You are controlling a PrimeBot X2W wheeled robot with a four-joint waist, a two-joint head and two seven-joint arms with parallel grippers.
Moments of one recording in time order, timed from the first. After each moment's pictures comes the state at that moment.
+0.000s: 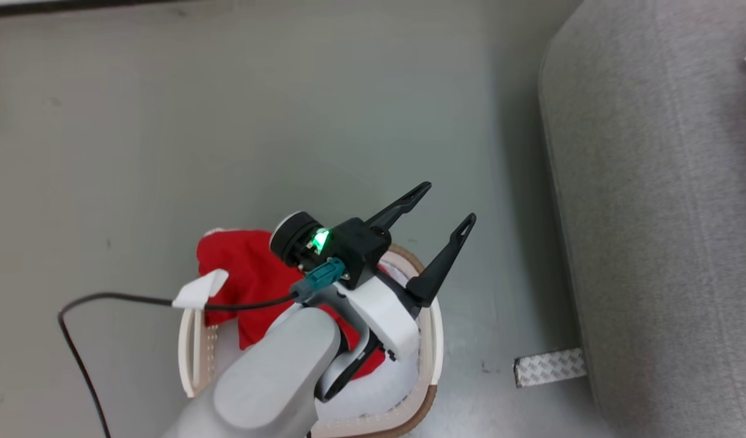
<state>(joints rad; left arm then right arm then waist) -0.73 0.15 -0.80 0.32 -0.40 -0.05 -0.20 -1.00 -0.64 0.32 1.04 0.46 0.13 -0.03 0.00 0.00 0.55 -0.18</state>
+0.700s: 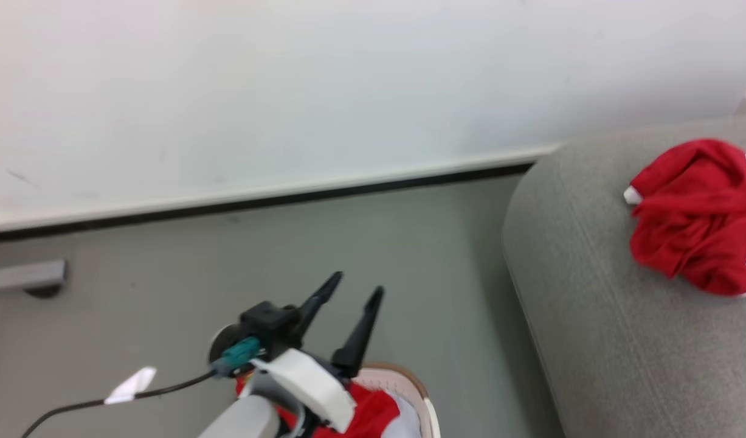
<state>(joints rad) -0.44 0.21 -0.69 0.34 -0.53 0.02 -0.26 -0.81 -0.79 0.75 0.67 0.75 0.13 0.11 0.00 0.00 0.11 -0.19</state>
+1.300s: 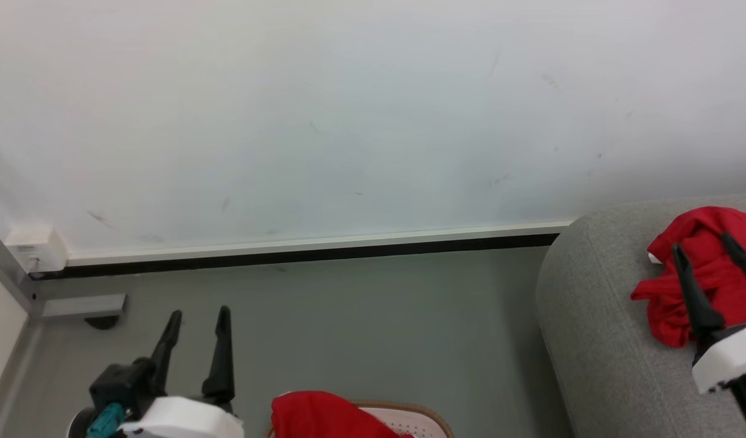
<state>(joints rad) -0.14 0.29 -0.33 0.14 -0.49 0.19 -0.26 -0.42 -0.49 0.29 0.44 0.48 0.13 -0.18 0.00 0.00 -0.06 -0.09</state>
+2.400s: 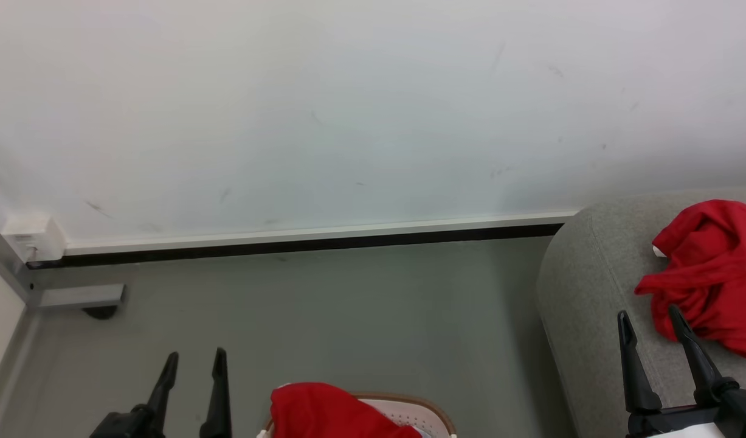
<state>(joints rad) 0.02 0.07 -0.02 0.16 -0.20 -0.04 -0.26 -0.03 -0.09 0.01 0.11 0.18 0.13 -0.26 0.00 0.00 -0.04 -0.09</state>
